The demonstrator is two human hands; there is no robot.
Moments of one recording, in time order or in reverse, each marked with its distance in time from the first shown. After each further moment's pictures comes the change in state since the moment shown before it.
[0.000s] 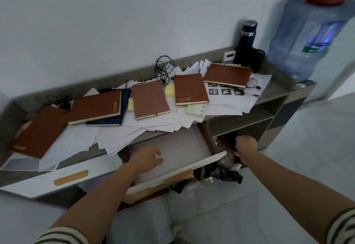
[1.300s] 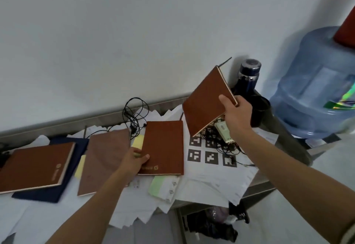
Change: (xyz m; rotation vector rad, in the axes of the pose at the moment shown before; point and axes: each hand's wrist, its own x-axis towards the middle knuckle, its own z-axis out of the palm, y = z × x) left_hand 0.247 0.121 -0.082 -0.836 0.294 -0.405; right_hand 0.158 -0.306 0.057 0.172 -0.177 -0.601
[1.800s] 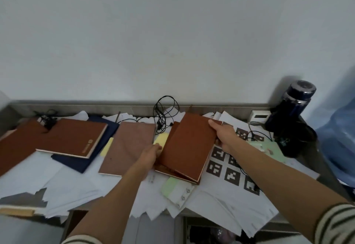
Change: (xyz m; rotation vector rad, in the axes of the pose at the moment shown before) left_hand -0.004 0.002 -0.002 -0.327 0.111 -0.152; right_hand 0.021 0.057 0.091 -0.128 -0.483 0.524
